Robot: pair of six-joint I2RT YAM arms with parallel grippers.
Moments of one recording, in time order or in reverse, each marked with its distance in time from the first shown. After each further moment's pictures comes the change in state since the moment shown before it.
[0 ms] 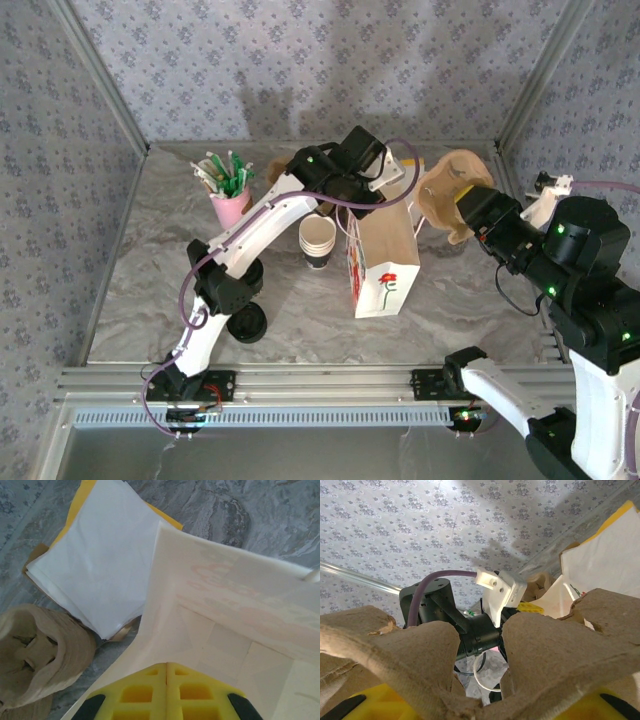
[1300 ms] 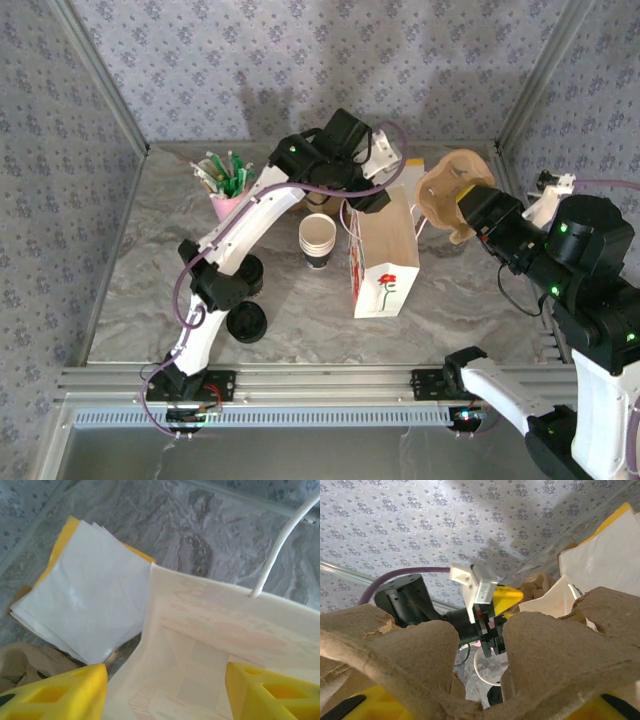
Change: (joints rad) left arm 0.053 -0.007 0.069 0.001 0.199 0.088; right arm 0.000 0.016 0.037 -0.031 0.003 -0.011
